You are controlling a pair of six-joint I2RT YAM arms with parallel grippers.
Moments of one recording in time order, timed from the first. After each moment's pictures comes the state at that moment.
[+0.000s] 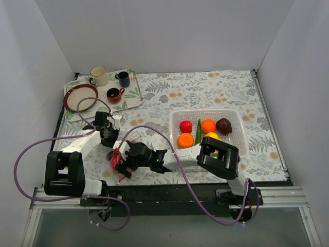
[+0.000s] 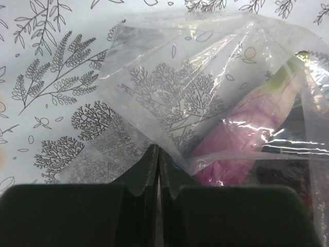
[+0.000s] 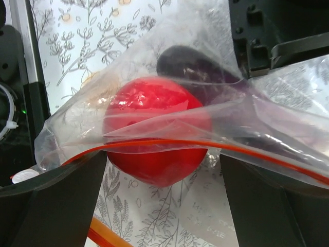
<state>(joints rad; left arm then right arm) -0.07 1.36 0.70 -0.47 0.14 0.18 1.32 2.02 1.19 0.37 -0.02 0.02</state>
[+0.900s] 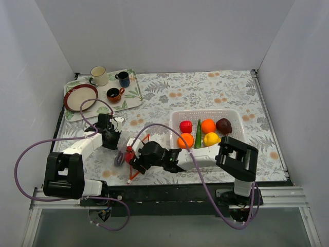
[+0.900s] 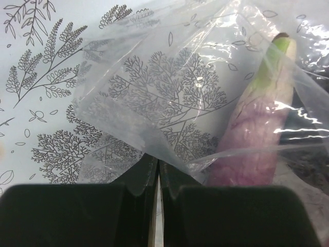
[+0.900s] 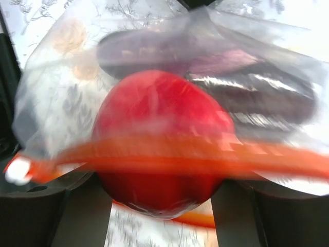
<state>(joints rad) -0.11 1.34 0.66 -0.47 0.06 0.18 1.30 1.87 1.03 0.30 0.04 0.03</state>
